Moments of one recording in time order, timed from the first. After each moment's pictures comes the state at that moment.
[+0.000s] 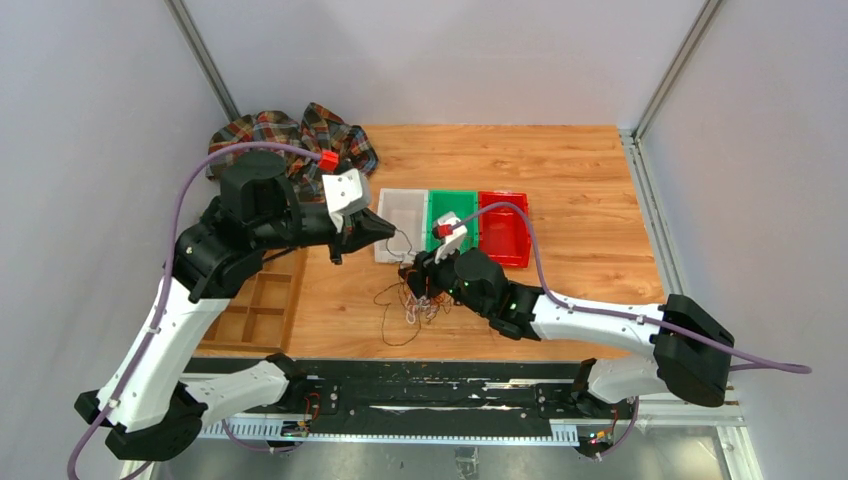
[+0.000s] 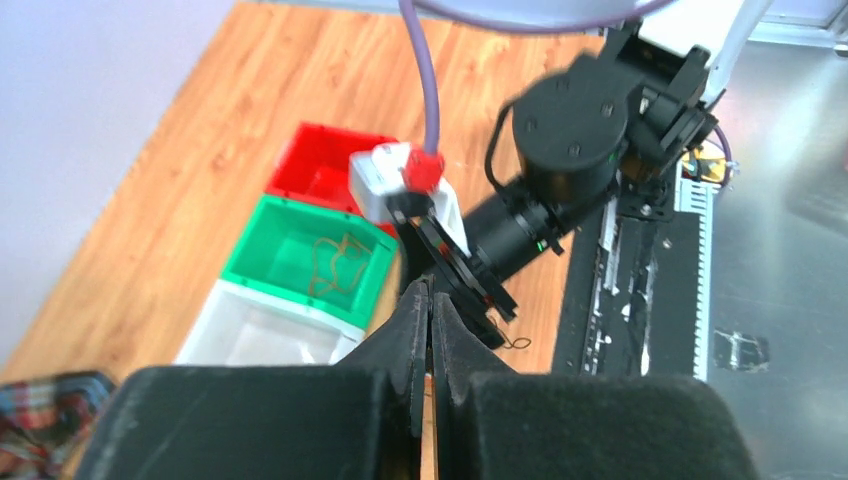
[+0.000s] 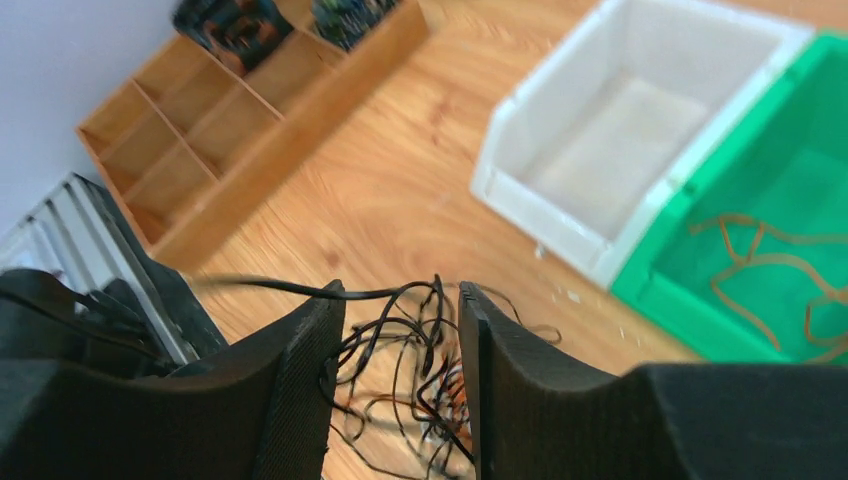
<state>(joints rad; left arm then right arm) -0.62 1.02 1.51 -0.83 0.63 0.31 1.10 1.31 0.76 0.36 0.23 0.35</state>
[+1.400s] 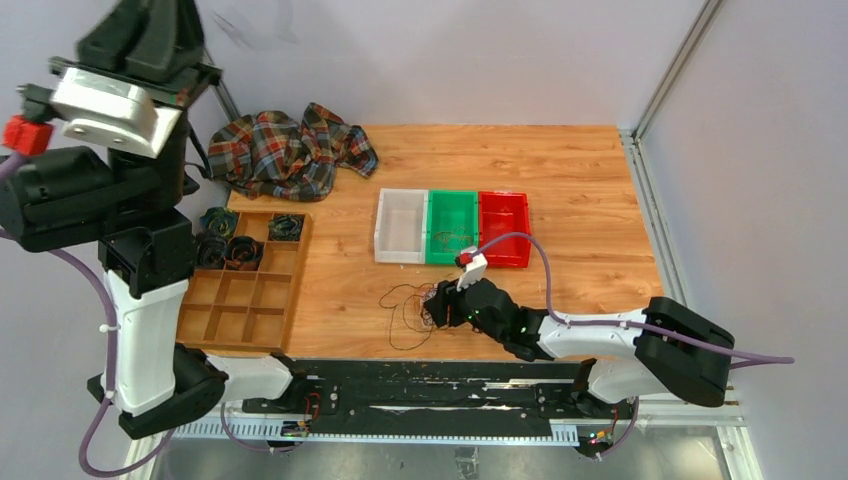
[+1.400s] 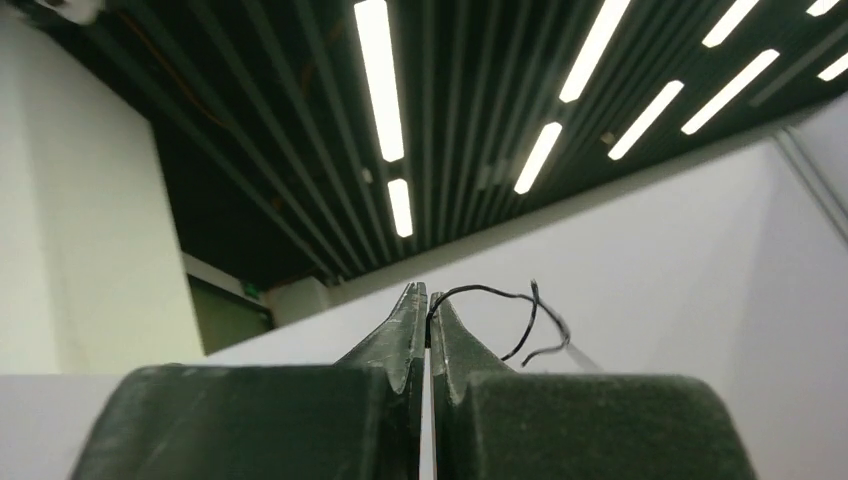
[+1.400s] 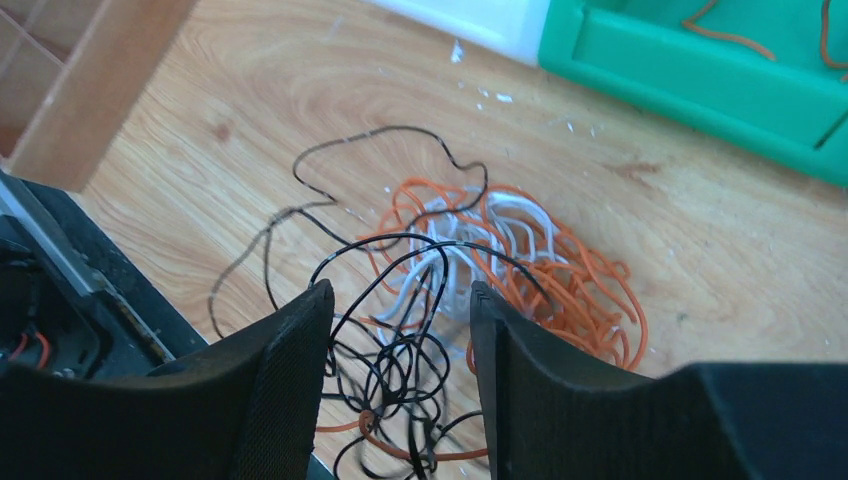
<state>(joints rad) -0.62 1.23 2.14 0.06 0.08 0.68 1.10 1.31 0.44 0.46 0.28 0.54</state>
